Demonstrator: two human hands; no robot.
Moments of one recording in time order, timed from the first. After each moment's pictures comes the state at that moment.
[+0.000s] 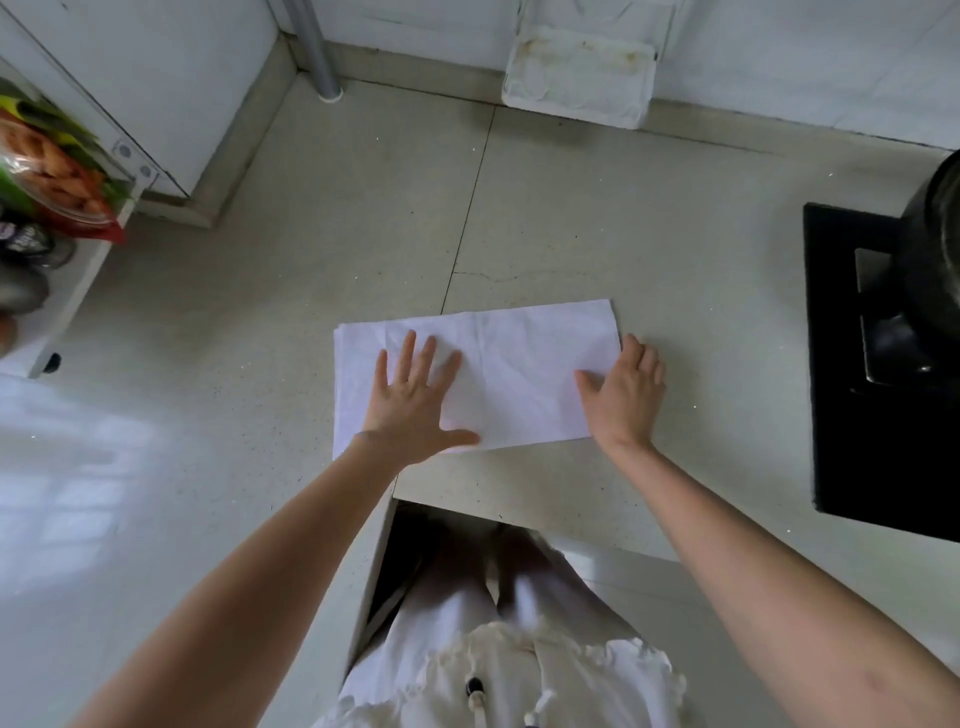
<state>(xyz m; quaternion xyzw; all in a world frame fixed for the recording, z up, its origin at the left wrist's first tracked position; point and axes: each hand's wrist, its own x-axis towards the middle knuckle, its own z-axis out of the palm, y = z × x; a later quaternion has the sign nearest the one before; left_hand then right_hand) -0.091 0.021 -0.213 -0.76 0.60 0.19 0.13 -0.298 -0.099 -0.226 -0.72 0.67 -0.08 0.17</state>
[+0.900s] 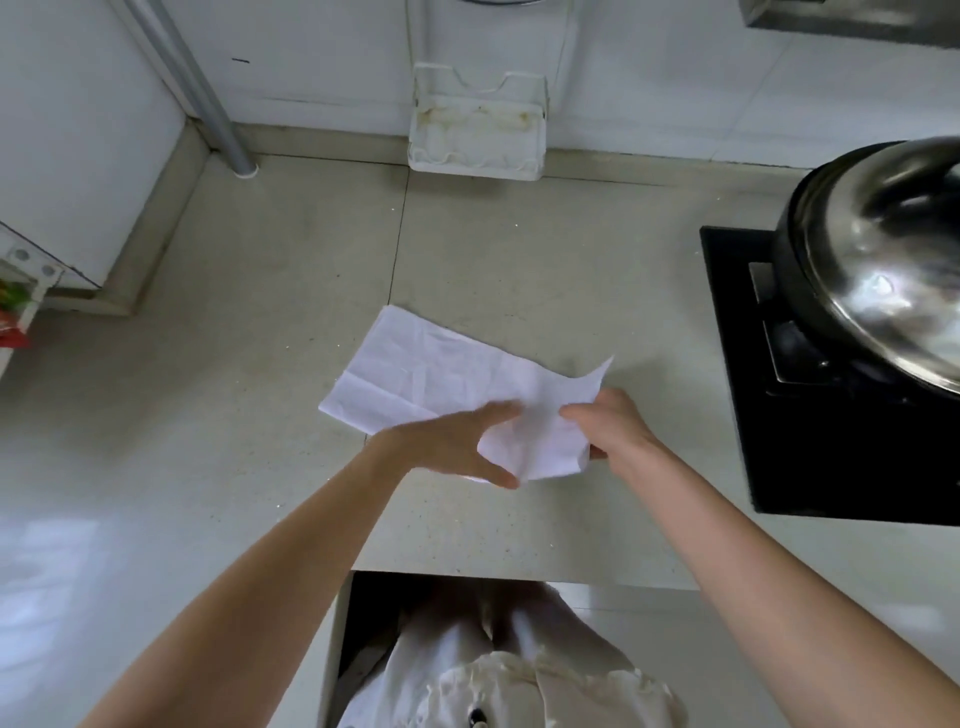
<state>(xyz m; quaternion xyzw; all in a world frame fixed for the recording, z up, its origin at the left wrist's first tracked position) -0.147 -0.067 -0.175 -0.56 0.65 0.51 0.04 -0.336 -0.126 -0.164 -0.44 0.71 -0.12 0.54</state>
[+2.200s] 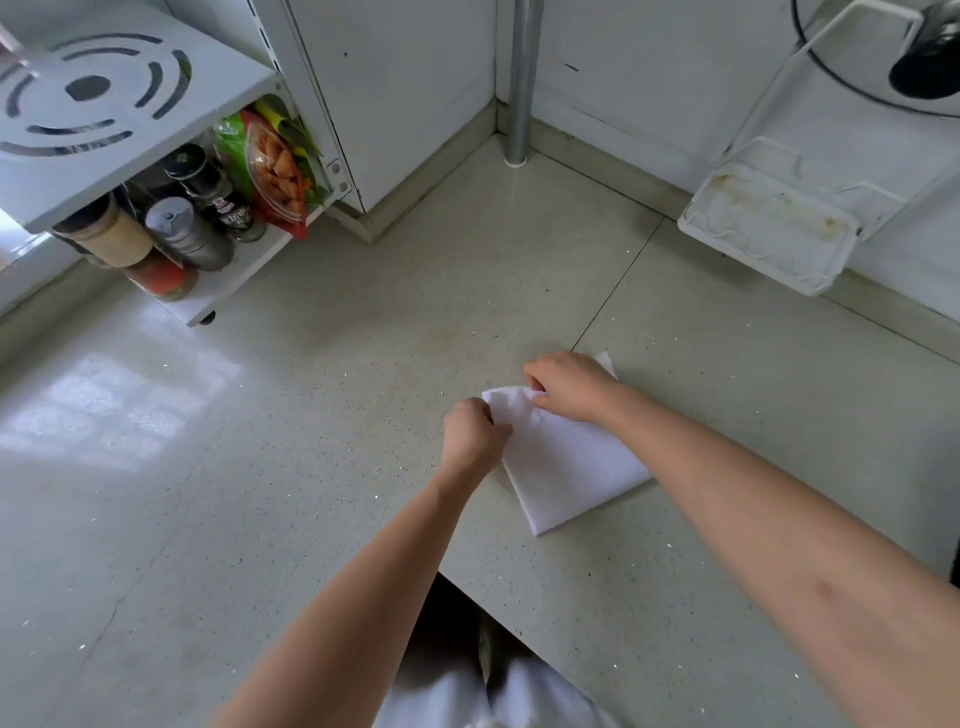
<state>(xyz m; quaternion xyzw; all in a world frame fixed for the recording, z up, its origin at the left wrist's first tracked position) -0.070 -0.022 -0.199 -0.87 0.09 0.36 -0.34 -0.104 -0.177 -0.190 -0.96 0.11 0.21 0.13</state>
